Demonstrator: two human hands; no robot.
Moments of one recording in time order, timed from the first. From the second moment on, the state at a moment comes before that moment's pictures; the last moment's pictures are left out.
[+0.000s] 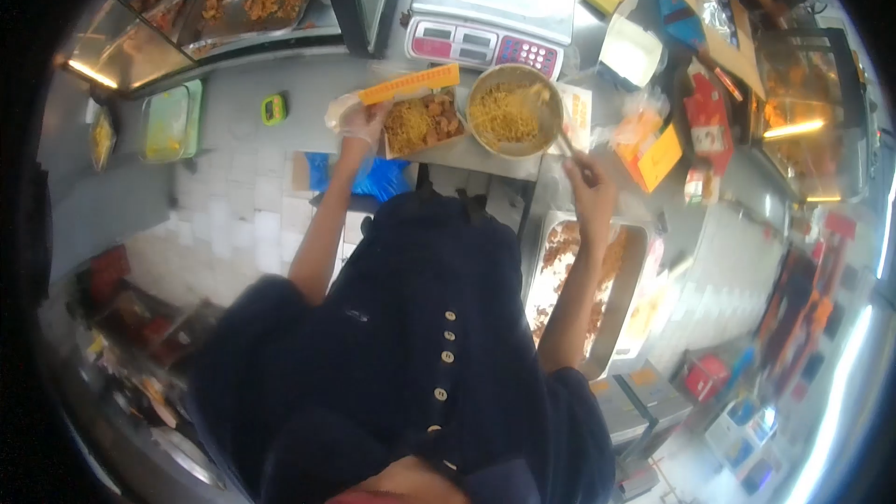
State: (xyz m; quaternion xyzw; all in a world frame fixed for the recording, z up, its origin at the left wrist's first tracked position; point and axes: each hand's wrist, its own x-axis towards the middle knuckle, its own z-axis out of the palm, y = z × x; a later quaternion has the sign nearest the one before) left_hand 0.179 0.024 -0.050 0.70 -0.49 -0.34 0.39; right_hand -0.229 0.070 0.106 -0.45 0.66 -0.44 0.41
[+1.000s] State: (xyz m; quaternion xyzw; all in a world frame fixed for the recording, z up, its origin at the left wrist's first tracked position) left_hand 0.190 0.027 -0.037 0.76 -0.53 -0.30 0.21; right_hand -0.031 0.058 -0.011 -0.18 0.64 -0.24 0.71
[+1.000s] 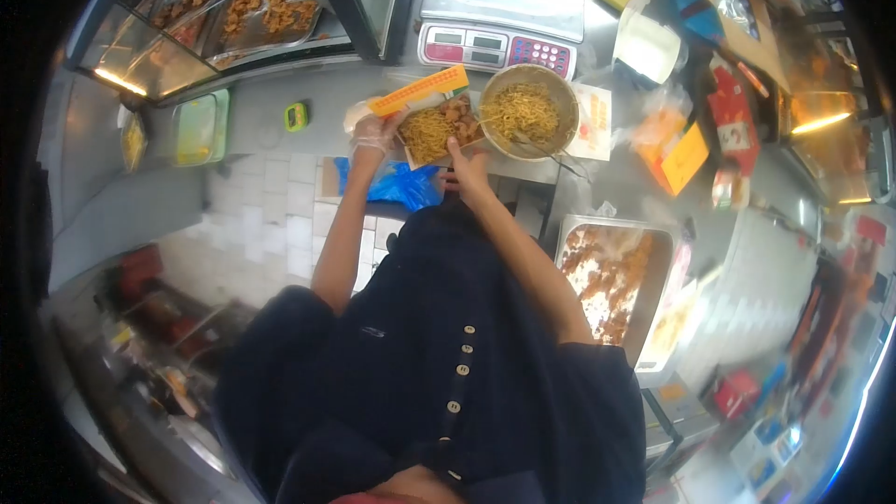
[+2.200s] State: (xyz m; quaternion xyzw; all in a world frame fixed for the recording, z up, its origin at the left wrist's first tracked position) left_hand 0.153 0.016 0.081 0.64 -0.30 -0.43 0.56; right_hand -0.031 -0.043 0.058 -0.38 0.56 -0.47 0.57
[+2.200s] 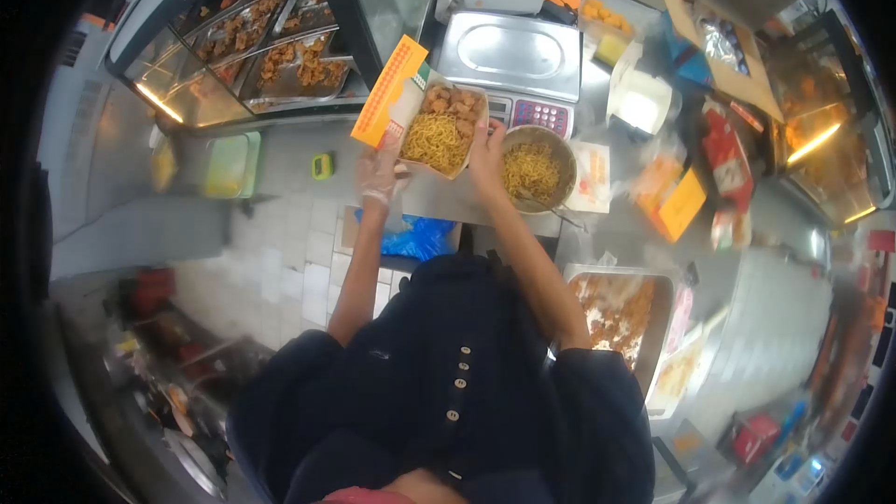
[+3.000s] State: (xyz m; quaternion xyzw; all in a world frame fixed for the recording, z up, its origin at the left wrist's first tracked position) left_hand 0.107 0.012 0.113 0.72 -0.38 -0.30 0.50; right_hand -0.053 -0.043 0.062 -0.27 0.38 -0.52 0.72
